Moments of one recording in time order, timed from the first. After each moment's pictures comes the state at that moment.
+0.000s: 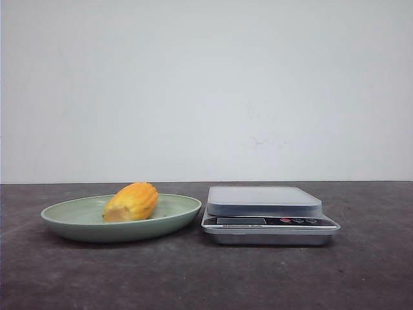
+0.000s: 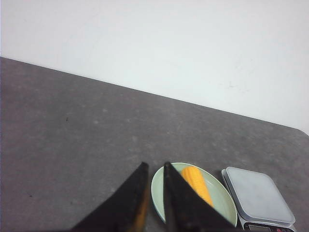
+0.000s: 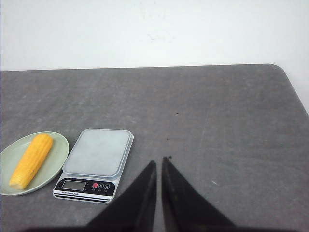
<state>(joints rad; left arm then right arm) -0.57 0.13 0.93 -0.96 -0.42 -0.38 0.38 0.41 1.32 -1.22 0.18 0.23</state>
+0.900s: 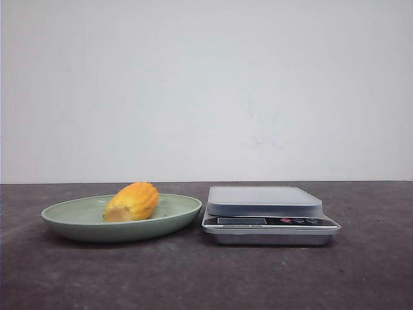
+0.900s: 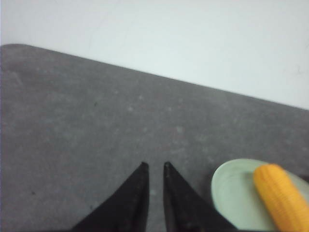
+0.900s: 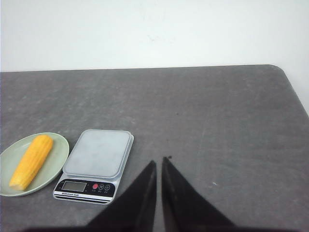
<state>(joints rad) -0.03 0.01 0.12 -0.21 -0.05 -0.22 0.38 0.41 1.32 -1.22 0.18 0.23</state>
